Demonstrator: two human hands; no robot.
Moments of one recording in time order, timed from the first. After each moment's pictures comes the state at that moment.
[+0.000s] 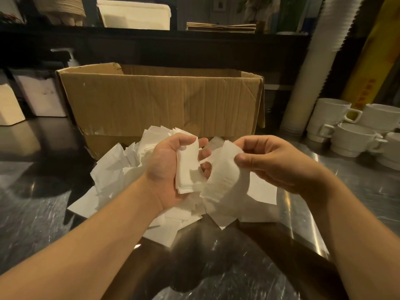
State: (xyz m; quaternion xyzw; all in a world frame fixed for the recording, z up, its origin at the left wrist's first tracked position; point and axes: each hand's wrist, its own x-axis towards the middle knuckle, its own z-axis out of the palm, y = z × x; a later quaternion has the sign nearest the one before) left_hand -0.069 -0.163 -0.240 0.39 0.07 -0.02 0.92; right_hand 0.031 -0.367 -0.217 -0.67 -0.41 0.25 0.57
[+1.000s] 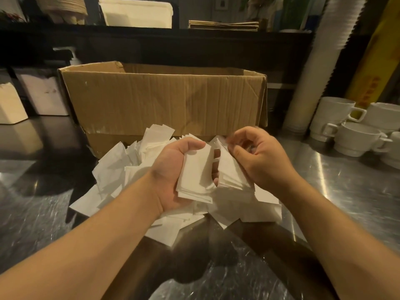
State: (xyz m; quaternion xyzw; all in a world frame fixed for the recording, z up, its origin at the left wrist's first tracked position) left_hand -0.077 -0.167 -0.237 0.46 0.08 -0.07 0.88; right_hand 0.015 -0.333 -0.236 -0.79 -0.33 -0.07 0.51
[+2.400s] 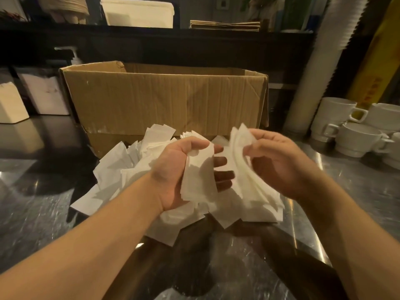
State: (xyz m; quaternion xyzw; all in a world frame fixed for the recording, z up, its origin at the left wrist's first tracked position) left_hand -0.078 -0.168 -0.236 0.49 0.07 -0.05 0.87; right_hand 0.015 -0.356 -0.216 -0.58 -0.41 0.26 0.66
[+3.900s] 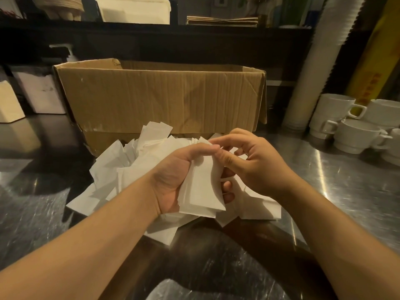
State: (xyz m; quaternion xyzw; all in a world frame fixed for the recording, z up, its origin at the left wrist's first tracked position) left_hand -0.078 -0.164 -0.246 0.50 0.00 -0.18 0.85; right_hand 0.004 -0.332 -0.236 -0.78 -0.42 -0.01 0.47
